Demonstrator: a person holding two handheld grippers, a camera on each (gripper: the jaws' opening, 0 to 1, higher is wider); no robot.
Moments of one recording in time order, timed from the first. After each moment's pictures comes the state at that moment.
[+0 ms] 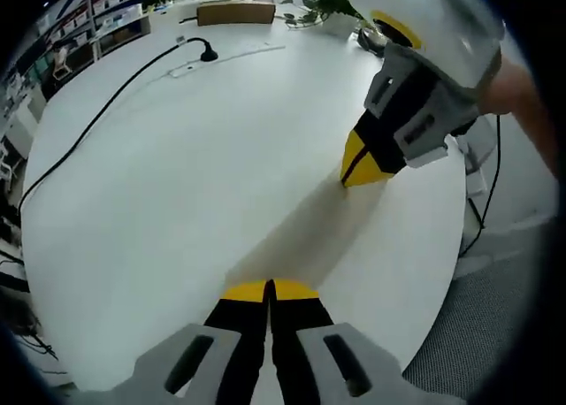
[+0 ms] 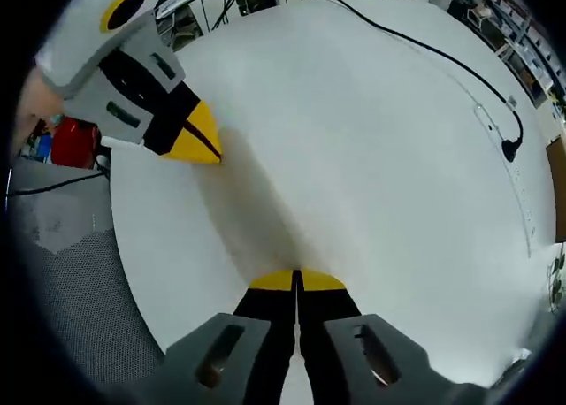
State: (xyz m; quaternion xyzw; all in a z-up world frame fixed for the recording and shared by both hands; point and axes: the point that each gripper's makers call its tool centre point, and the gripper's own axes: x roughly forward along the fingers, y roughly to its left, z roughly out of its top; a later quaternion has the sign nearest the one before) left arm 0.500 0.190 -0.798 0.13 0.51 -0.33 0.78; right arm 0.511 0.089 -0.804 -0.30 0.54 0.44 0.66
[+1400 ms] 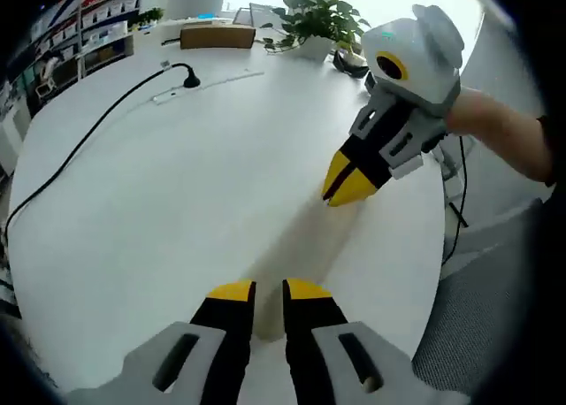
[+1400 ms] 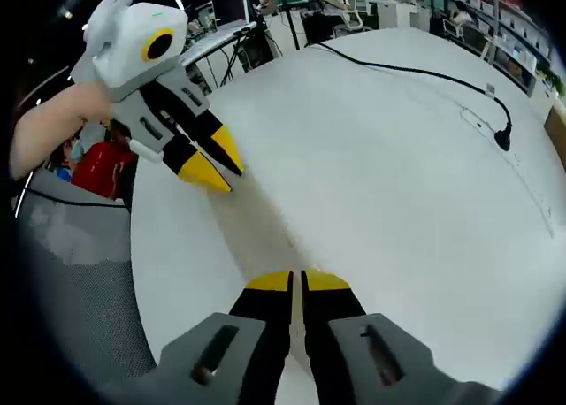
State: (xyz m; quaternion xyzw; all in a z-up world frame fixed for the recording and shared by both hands) left arm 0.509 0.187 -0.781 0.16 0.43 -0.40 0.79; right arm 0.512 0.078 -0.791 -0.22 0.41 0.52 0.71
